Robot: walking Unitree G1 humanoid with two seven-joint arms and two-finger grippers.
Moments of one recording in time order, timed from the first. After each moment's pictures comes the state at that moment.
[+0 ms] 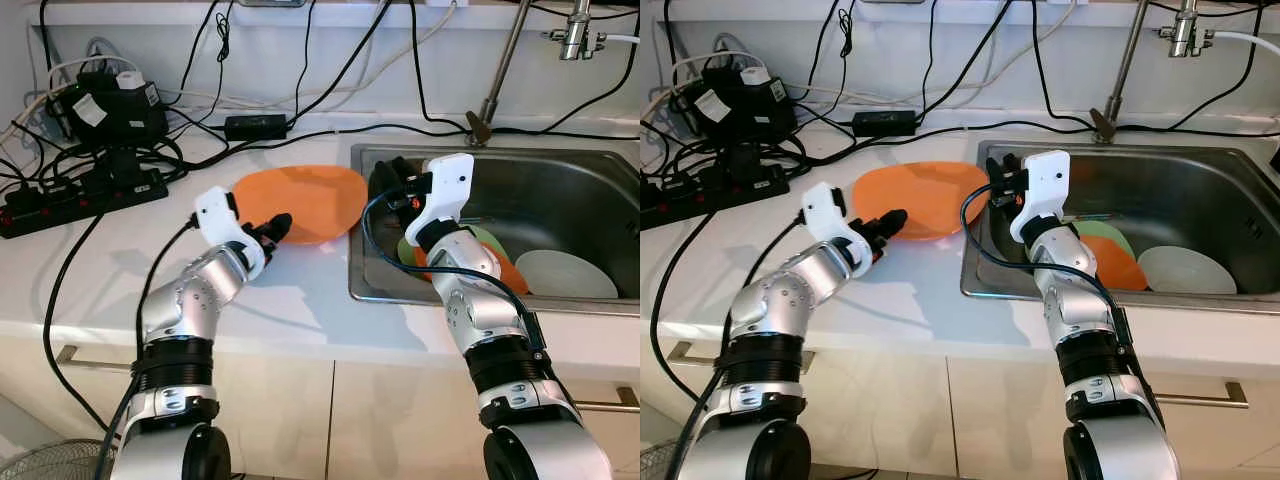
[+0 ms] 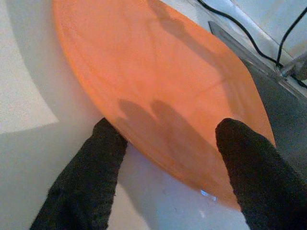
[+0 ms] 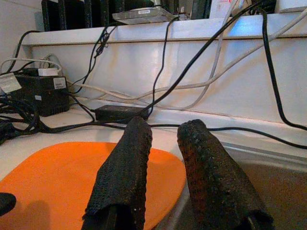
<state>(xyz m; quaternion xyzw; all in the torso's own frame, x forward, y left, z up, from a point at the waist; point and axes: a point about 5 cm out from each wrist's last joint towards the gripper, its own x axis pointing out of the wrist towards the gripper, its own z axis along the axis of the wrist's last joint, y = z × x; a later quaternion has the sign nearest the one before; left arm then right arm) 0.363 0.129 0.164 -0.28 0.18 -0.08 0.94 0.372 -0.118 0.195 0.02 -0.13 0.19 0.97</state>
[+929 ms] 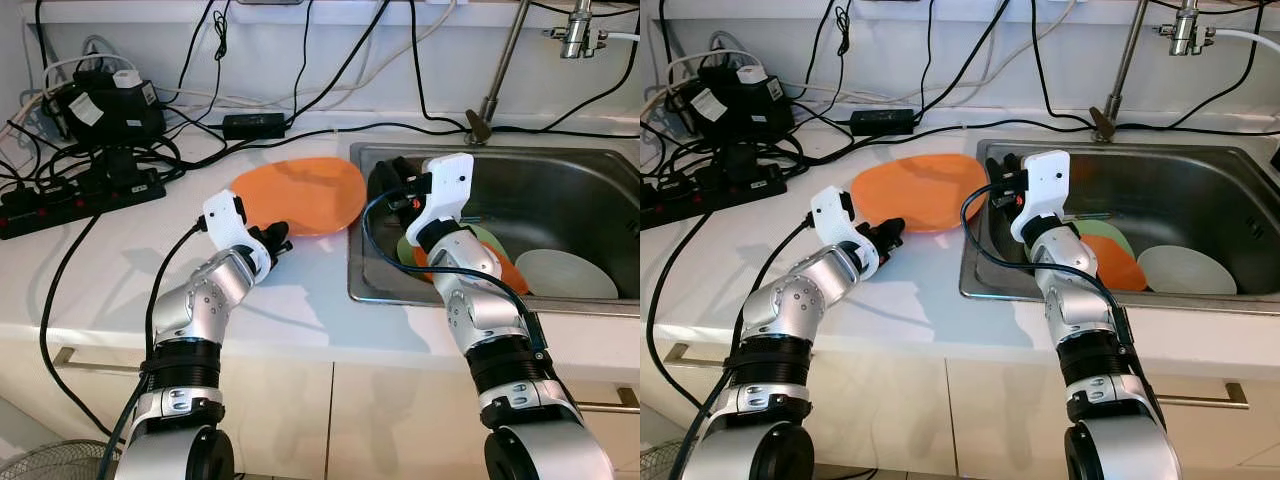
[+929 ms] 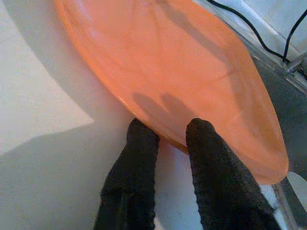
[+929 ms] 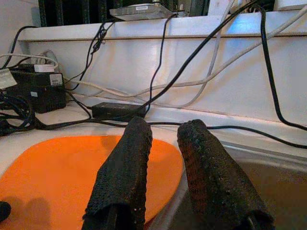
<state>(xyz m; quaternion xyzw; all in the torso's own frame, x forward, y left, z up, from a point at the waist) 0.364 0.125 0.157 -0.28 0.18 -0.08 0.94 0.372 -0.119 0.195 0.01 -0.13 0.19 0.97</state>
